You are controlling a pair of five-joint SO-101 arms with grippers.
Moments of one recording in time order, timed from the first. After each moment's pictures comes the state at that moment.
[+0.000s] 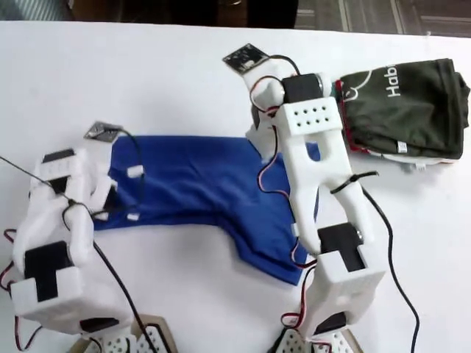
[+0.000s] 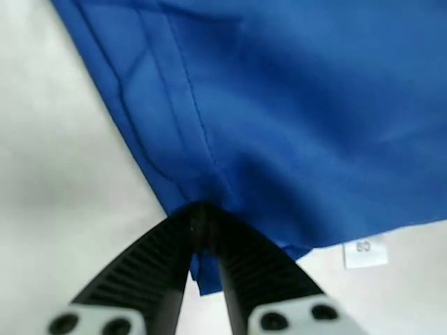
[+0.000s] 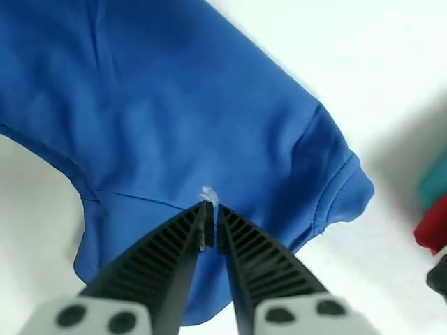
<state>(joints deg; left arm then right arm) -24.9 3.0 34.9 62.4 -26.6 -17.2 14.5 -22.8 96.0 25.2</state>
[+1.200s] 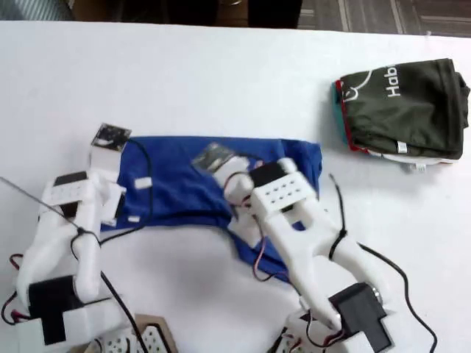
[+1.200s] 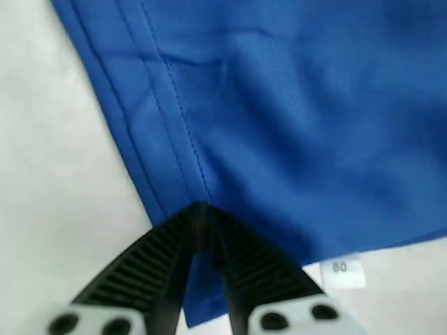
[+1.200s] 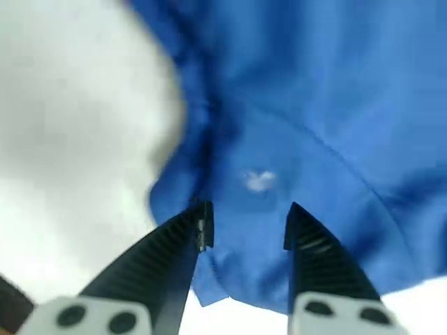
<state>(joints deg) -21.7 -10.5 49.3 48.3 -24.4 -32.0 -11.1 34.5 76.1 25.2</state>
